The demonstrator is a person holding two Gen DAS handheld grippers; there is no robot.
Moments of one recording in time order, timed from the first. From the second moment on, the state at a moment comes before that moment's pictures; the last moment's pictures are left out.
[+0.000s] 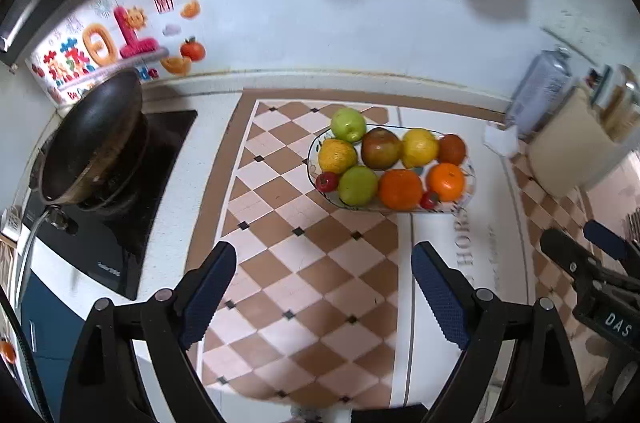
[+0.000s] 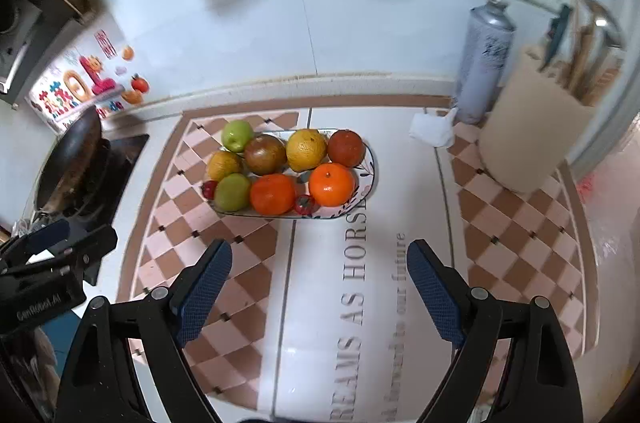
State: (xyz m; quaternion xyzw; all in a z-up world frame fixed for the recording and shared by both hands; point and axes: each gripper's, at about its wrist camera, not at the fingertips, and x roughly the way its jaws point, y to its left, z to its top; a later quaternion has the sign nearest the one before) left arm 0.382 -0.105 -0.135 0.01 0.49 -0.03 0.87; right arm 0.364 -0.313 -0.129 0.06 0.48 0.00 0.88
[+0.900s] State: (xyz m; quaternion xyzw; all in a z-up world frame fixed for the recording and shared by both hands) left arm 0.121 -0.068 0.005 0.01 0.36 -0.06 0.93; right arm 0.030 -0.259 0.045 0.04 0.32 -0.03 0.94
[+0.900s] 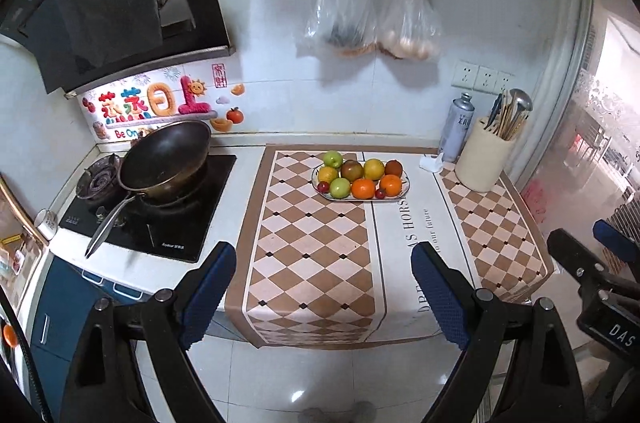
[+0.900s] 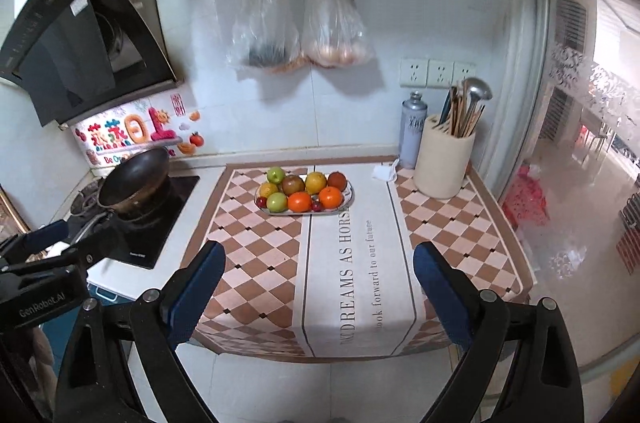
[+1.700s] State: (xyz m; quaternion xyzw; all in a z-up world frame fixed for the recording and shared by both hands) left arm 0.081 -0.070 0.012 0.01 0.35 -0.05 0.94; right arm -0.016 -0.252 0.067 0.06 0.32 -0.01 0.95
